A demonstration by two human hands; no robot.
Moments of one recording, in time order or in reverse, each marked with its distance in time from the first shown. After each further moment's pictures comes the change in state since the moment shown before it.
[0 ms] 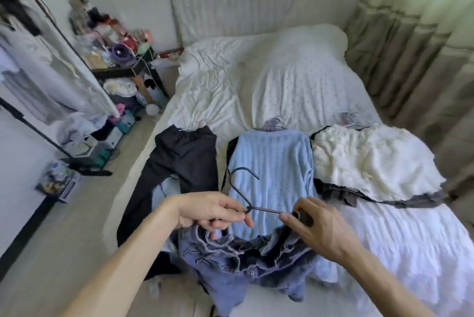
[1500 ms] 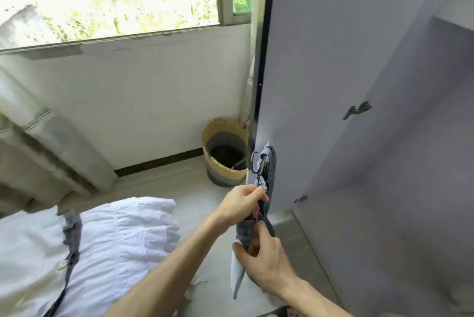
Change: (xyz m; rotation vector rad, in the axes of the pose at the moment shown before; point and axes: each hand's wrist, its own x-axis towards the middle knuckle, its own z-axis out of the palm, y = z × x) left_hand 0.225 0.141 0.499 0.923 -0.977 0.543; right_hand -0.322 -0.009 0.005 0.469 1.346 1.549
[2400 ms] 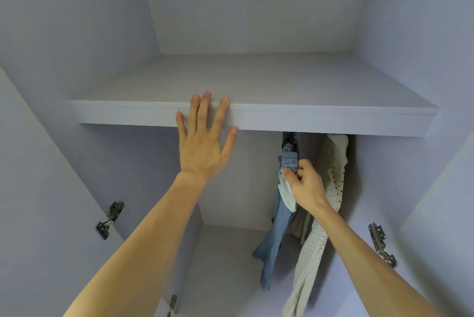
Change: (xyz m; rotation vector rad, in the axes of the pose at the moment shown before) left_hand 0.153 0.404 0.352 0.635 0.286 1.530; right_hand -0.133 0.166 -0.467 0.118 1.412 0.351
